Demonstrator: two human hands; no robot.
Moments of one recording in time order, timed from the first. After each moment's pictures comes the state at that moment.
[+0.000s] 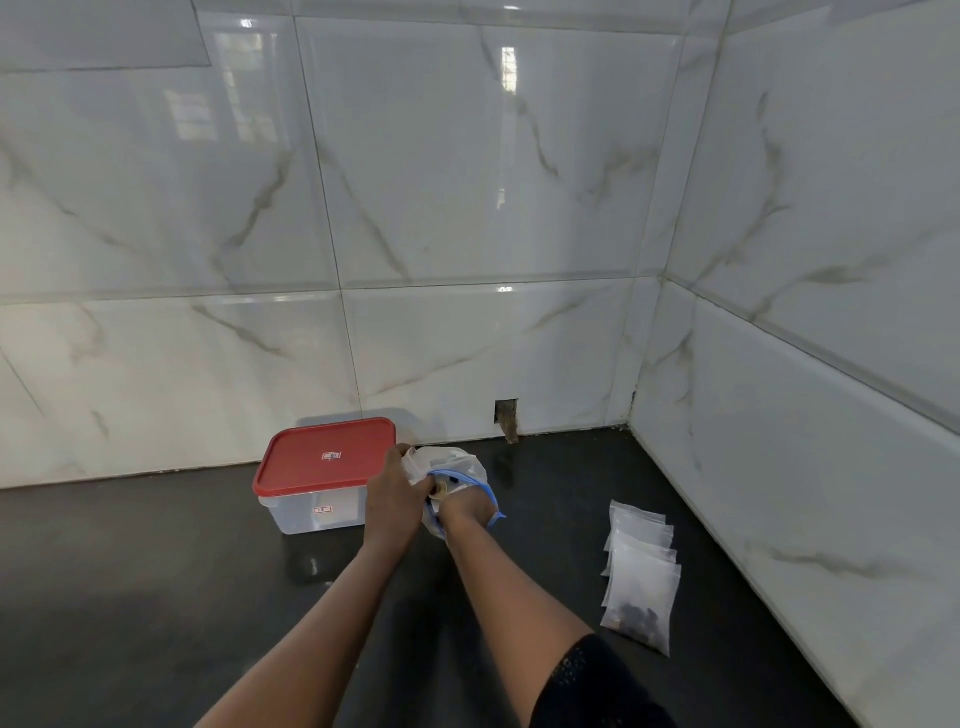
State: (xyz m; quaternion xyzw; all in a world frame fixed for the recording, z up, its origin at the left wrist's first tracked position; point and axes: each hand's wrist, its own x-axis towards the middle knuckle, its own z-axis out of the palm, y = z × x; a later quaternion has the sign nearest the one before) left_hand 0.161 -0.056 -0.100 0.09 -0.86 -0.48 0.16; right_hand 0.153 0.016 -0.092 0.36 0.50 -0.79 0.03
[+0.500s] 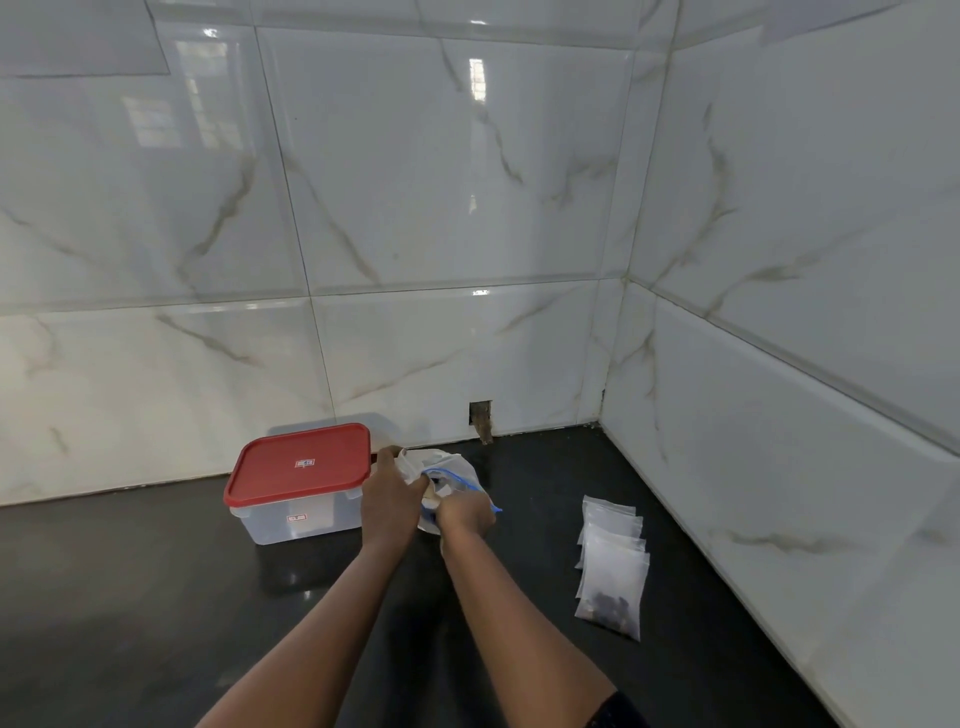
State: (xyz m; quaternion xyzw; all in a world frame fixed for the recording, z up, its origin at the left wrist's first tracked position) left_hand 0.161 -0.032 -0.098 0.10 -0.86 -0.48 0.16; right_hand 0.166 0.047 -0.091 0.32 0.66 -0.67 0.05
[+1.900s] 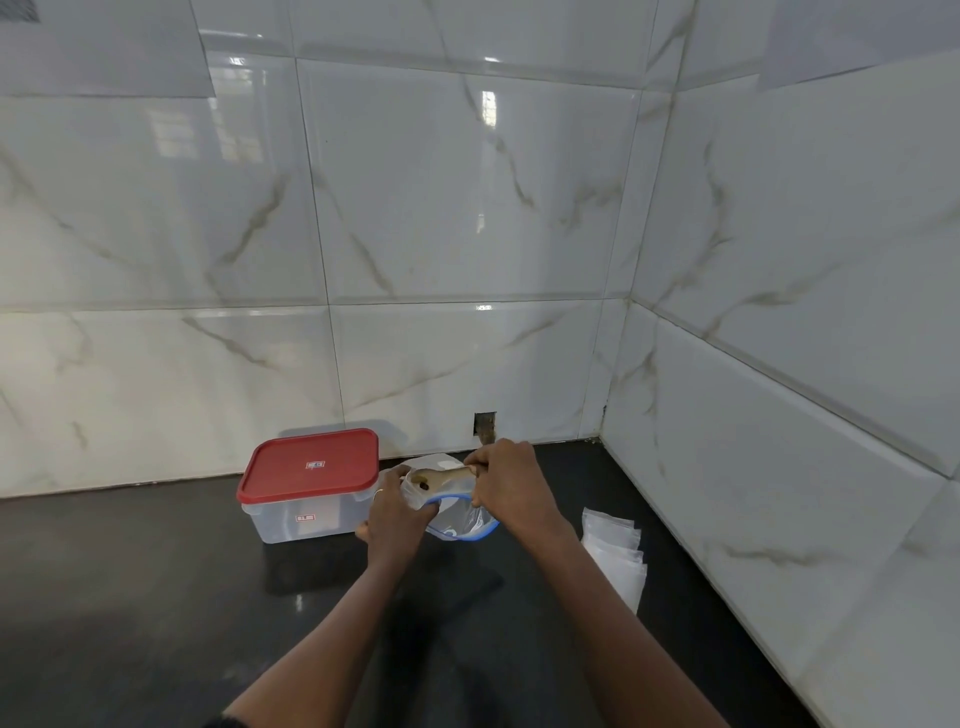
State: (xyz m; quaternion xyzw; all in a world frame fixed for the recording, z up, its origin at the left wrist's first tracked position) left_hand 0.171 -0.033 -0.116 0.12 -0.87 -0.46 0.14; right_hand 0.201 0.098 -0.016 -0.08 0.95 -0.30 -0.05
